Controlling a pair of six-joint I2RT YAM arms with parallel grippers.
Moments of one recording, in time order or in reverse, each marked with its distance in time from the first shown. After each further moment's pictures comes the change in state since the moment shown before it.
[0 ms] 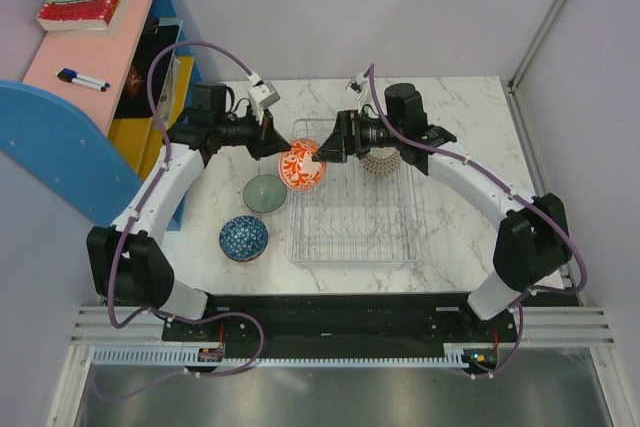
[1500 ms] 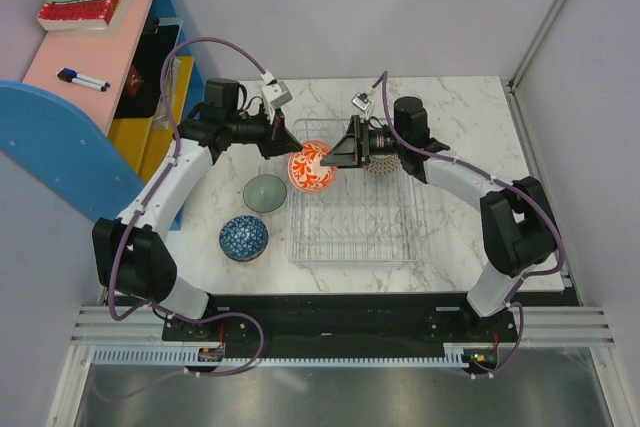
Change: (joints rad) left arm -0.090 0.051 0.060 0.006 0.028 0.000; right arm -0.071 0.105 -0.198 0.428 -0.311 0.368
